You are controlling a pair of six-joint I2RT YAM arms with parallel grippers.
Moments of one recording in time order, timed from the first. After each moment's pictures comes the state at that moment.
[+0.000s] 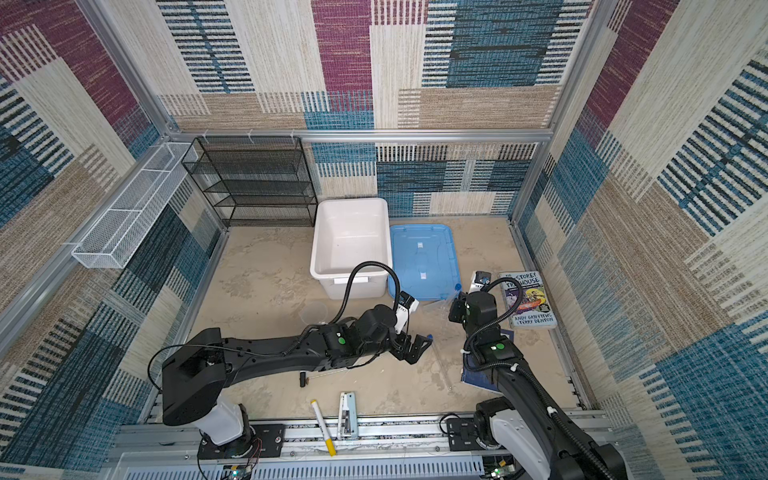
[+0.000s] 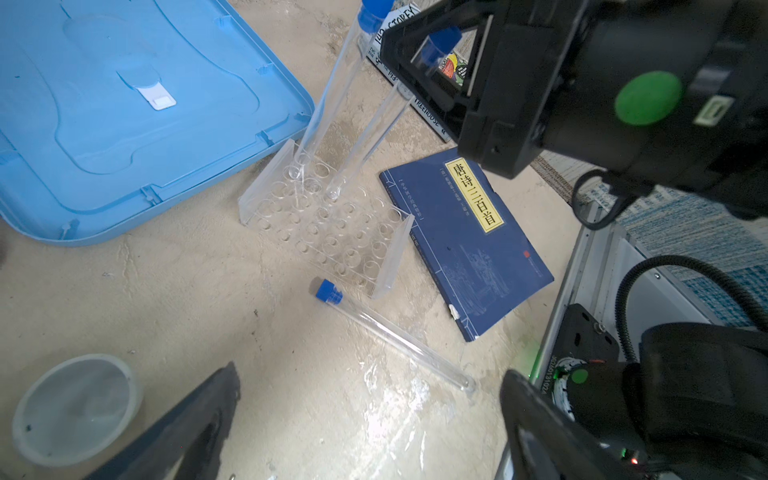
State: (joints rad) left arm -1.14 1.68 1.06 0.04 -0.05 -0.44; right arm 0.23 0.87 0.43 -0.04 0.22 0.33
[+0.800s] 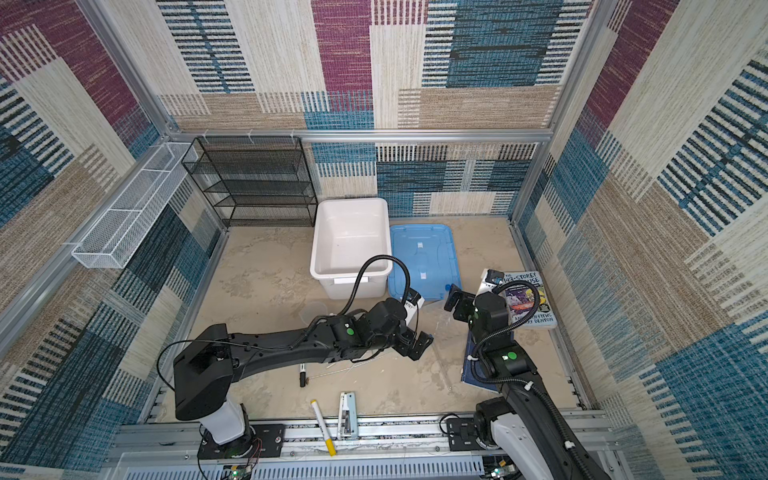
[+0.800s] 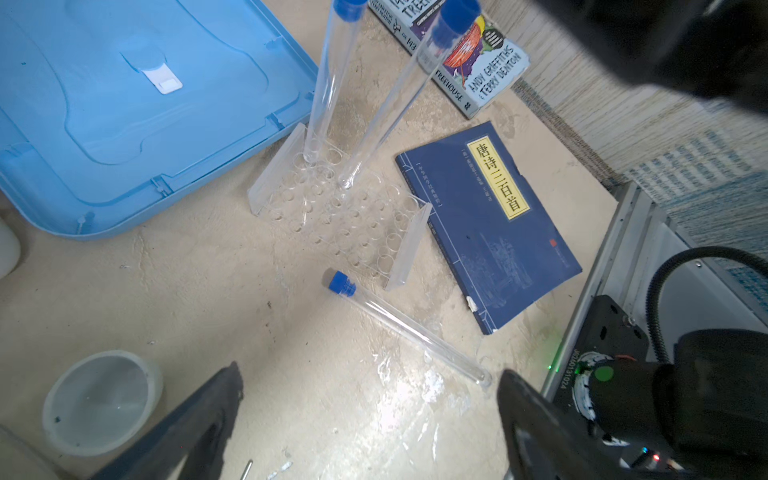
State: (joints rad) left arm -1.14 1.75 1.22 -0.17 -0.06 -0.42; right arm 0.24 0.69 0.54 -0.24 0.21 0.42
